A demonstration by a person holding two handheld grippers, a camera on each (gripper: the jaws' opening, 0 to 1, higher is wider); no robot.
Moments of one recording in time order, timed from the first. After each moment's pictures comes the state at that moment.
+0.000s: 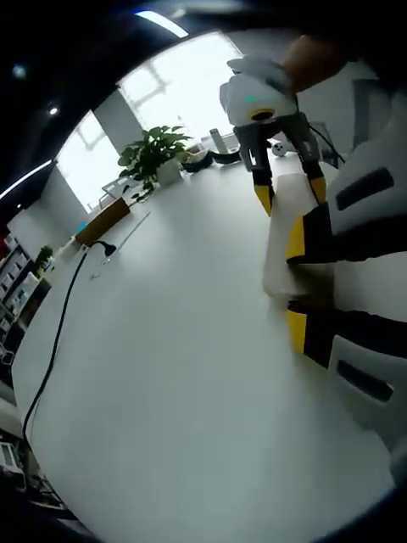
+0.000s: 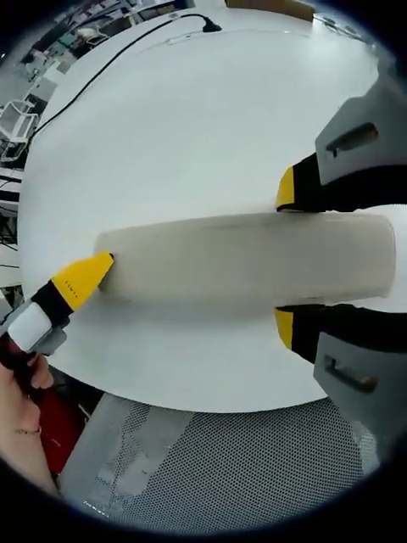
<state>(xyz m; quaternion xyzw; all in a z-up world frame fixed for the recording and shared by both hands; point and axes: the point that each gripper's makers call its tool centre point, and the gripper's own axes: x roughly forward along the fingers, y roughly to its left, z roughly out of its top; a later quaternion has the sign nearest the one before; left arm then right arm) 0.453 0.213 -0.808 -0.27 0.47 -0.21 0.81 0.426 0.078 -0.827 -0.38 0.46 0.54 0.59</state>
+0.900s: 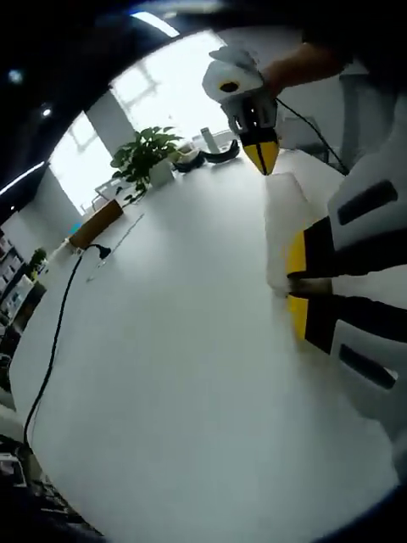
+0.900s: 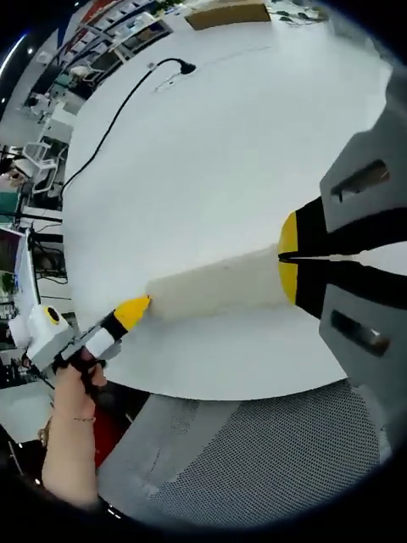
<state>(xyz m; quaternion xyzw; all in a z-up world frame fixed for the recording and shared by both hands) 0.458 0.227 -0.787 -0.20 0.45 -0.22 0.84 0.439 0.032 -0.771 -0.30 0.45 0.48 0.70</state>
